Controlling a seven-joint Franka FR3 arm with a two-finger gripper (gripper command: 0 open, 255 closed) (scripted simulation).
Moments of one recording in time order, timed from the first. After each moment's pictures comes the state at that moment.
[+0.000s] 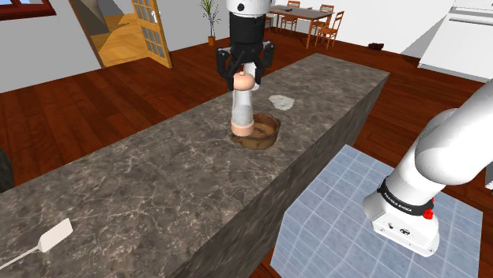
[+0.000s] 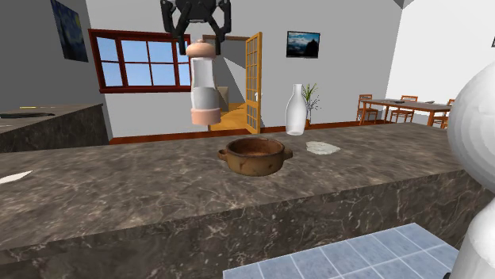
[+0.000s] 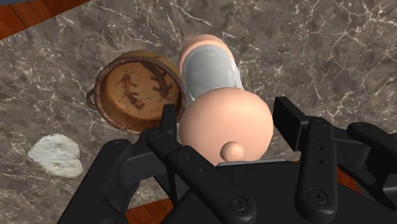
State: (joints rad) arm -0.01 -0.22 0.49 -1.94 0.04 1.80 0.78
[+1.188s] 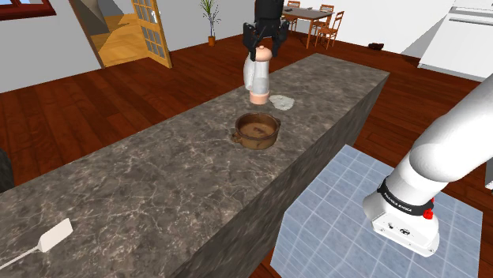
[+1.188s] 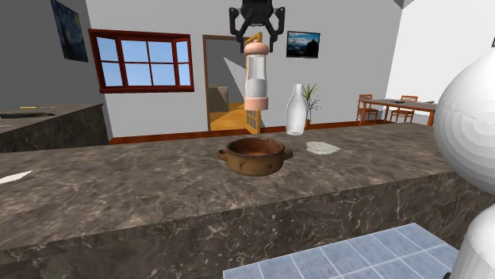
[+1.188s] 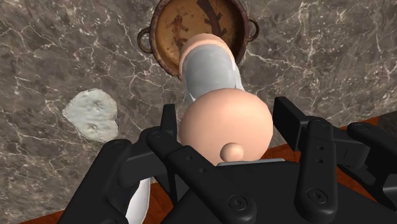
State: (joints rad) arm -0.13 -0.17 0.30 -1.87 0.01 1.78 0.48
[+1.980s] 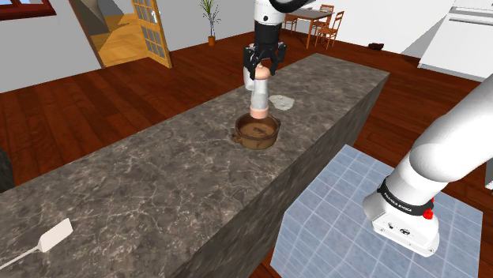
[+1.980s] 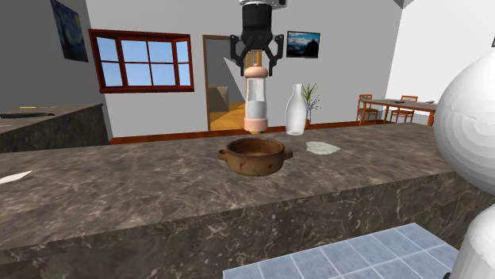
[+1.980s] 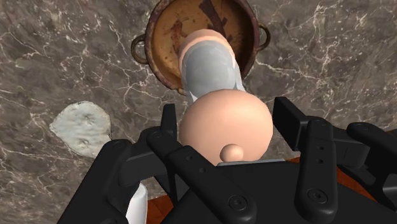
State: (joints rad) arm -0.13 -0.18 0.31 -2.03 0.01 1.94 0.48
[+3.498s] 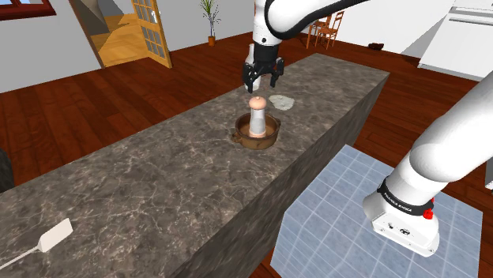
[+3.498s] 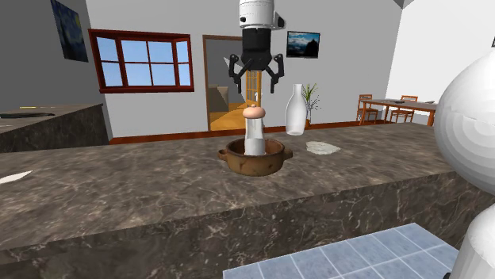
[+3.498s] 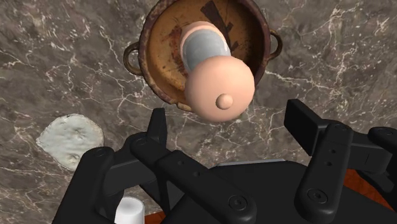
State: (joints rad) arm -0.13 -0.15 0.31 -2.13 0.00 2.07 0.49
